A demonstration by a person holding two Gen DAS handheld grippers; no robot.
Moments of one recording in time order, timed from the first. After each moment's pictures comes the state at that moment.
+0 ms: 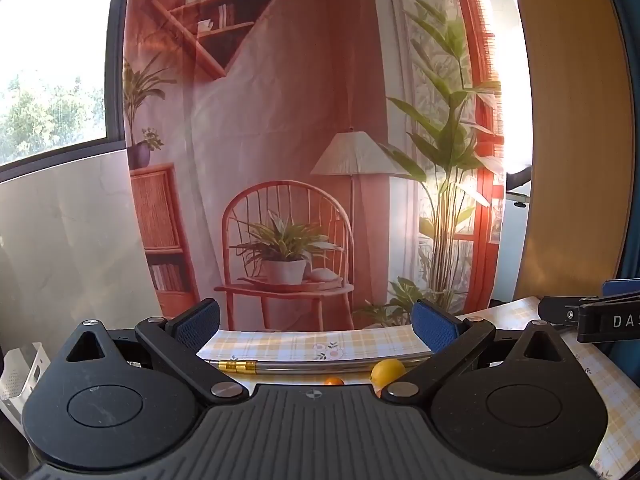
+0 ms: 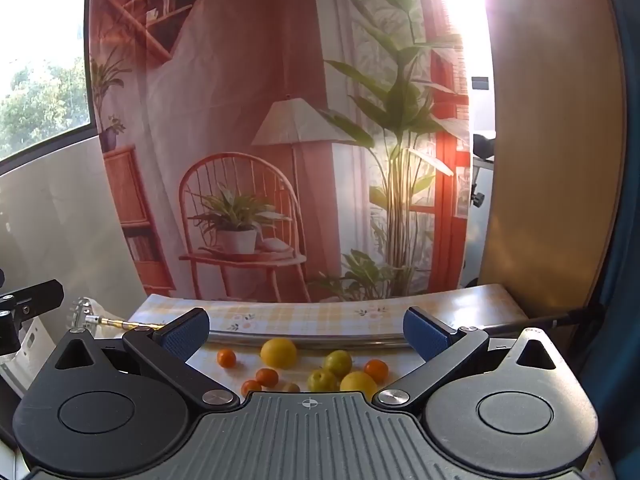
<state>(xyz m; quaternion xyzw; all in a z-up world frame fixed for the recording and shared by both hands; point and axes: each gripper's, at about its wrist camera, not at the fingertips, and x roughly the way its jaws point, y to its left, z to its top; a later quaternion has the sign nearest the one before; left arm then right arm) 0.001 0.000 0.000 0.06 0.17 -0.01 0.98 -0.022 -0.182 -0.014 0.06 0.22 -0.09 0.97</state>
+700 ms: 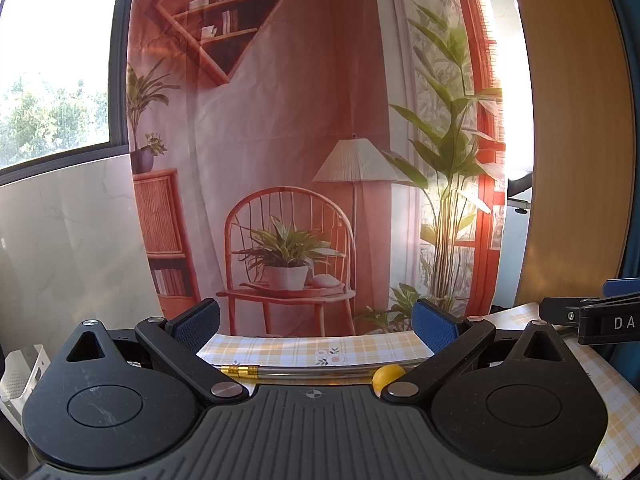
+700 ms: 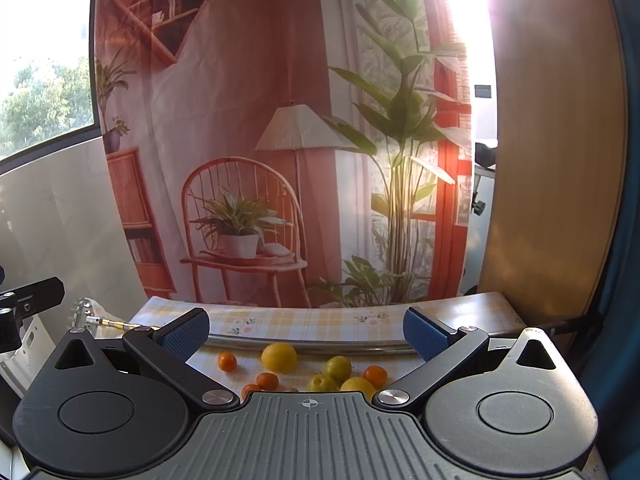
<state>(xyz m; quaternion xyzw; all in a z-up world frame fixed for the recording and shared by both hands) -0.004 0.000 0.005 0.06 0.15 -0.01 0.99 -0.026 -0.177 -0.012 0.05 0.21 -0.09 0.97</state>
